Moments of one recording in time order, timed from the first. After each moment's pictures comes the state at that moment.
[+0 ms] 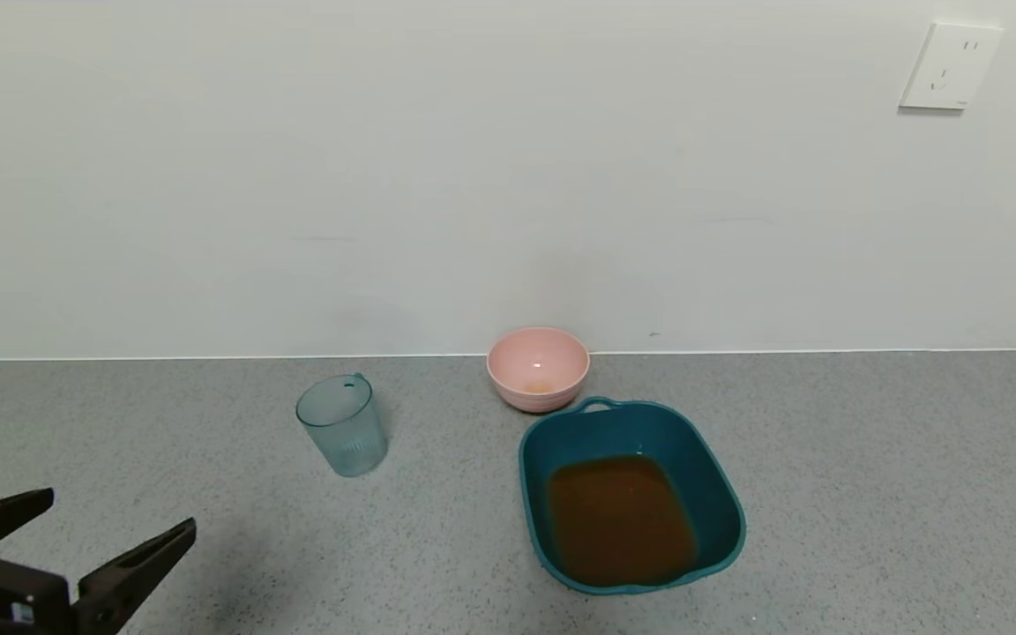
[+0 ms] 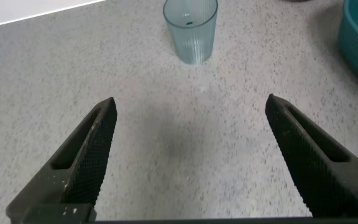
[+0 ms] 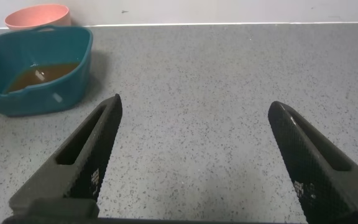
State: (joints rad) left arm -0.39 0.89 -0.51 0.02 0.35 0.00; right arm 0.01 0.00 0.00 -0.01 -0.02 0.05
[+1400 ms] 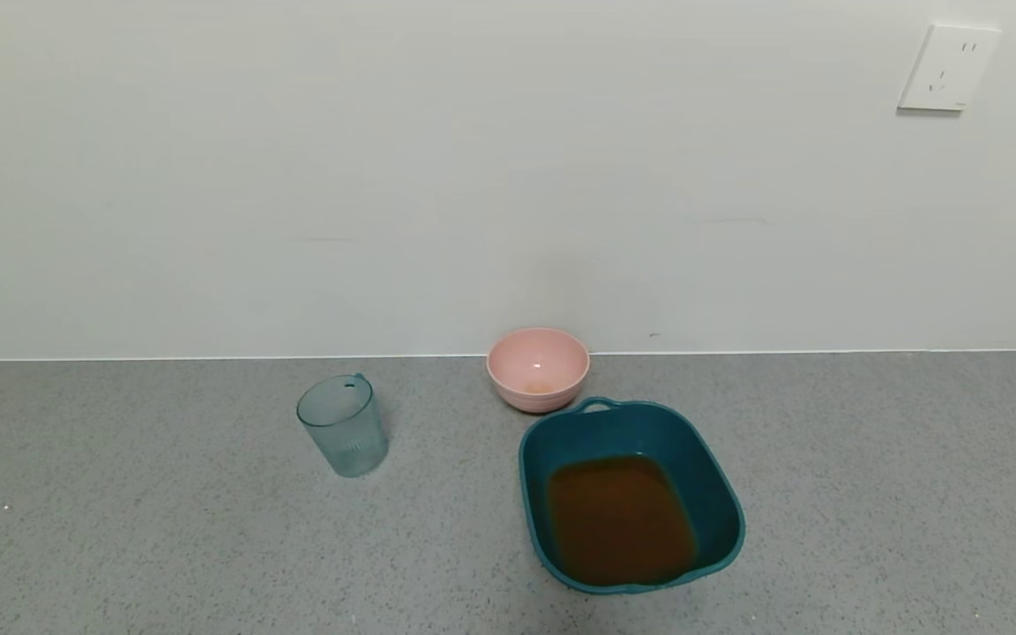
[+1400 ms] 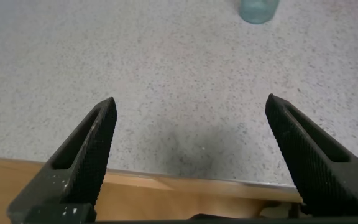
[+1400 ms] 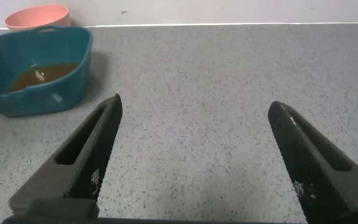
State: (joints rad) left arm 0.01 0.29 -0.44 0.45 0.20 0.08; right arm 0.01 0.00 0.00 -0.01 -0.02 0.05
